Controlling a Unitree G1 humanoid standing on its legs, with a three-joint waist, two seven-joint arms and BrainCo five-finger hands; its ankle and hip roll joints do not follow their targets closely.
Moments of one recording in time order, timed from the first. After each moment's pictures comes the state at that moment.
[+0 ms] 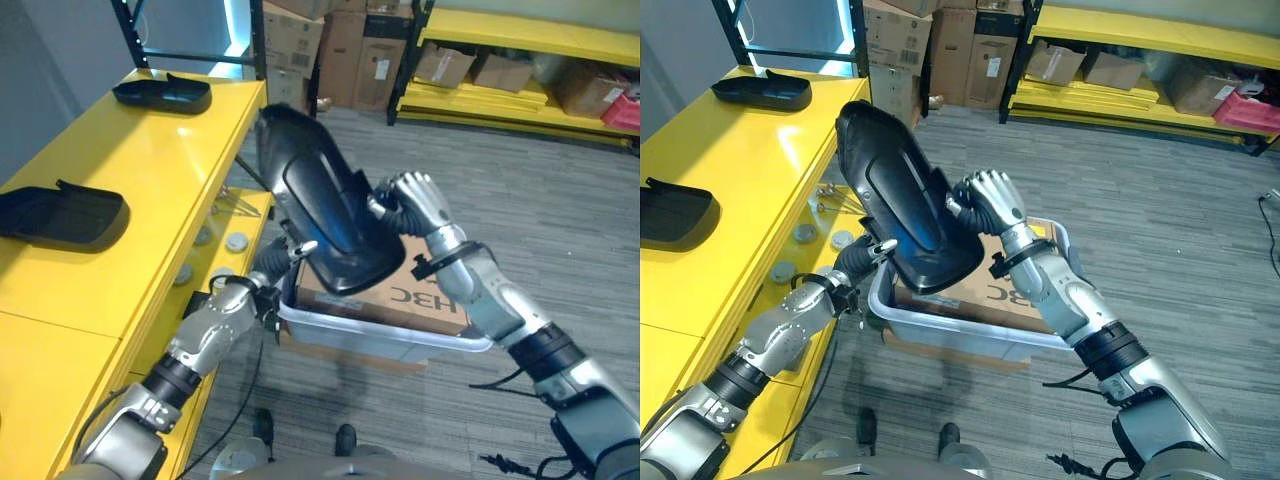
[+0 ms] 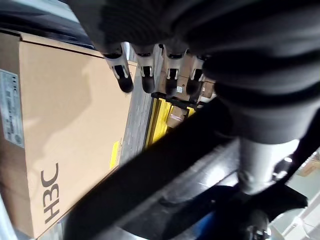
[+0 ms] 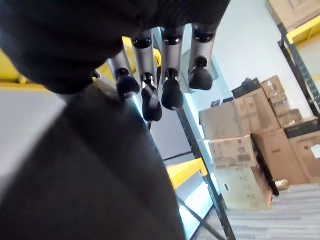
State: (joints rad) left arm -0.37 0.35 -0.47 0.10 -0.76 0.19 0.06; right arm -0.47 -0.74 0.51 0.06 -0.50 -0.20 -0.37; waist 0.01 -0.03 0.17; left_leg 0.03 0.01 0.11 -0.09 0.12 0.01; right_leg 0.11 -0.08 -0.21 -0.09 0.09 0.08
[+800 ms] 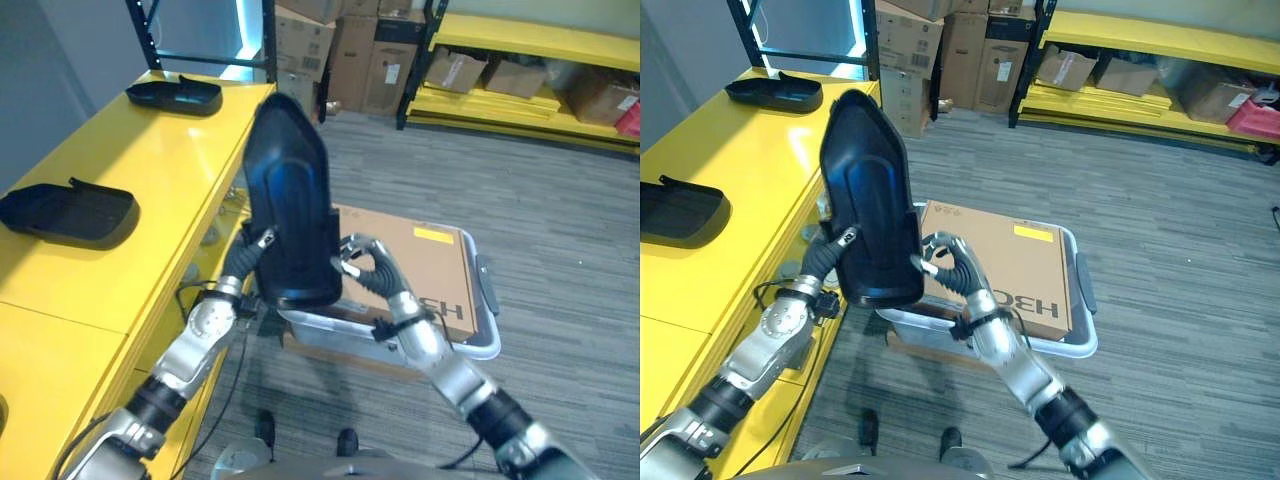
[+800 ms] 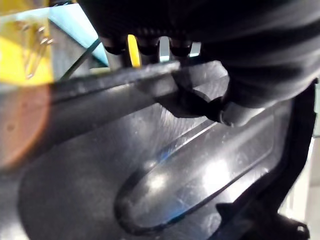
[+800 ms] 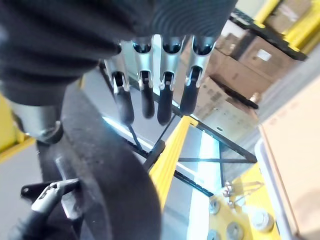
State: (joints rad) left arm -0.19 0.45 -0.40 0.01 -0.27 -0.17 0.33; right arm -0.10 -0.49 0.51 0.01 -0.04 -0.24 -0.43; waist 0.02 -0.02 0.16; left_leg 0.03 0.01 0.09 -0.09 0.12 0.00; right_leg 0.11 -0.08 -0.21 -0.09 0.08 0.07
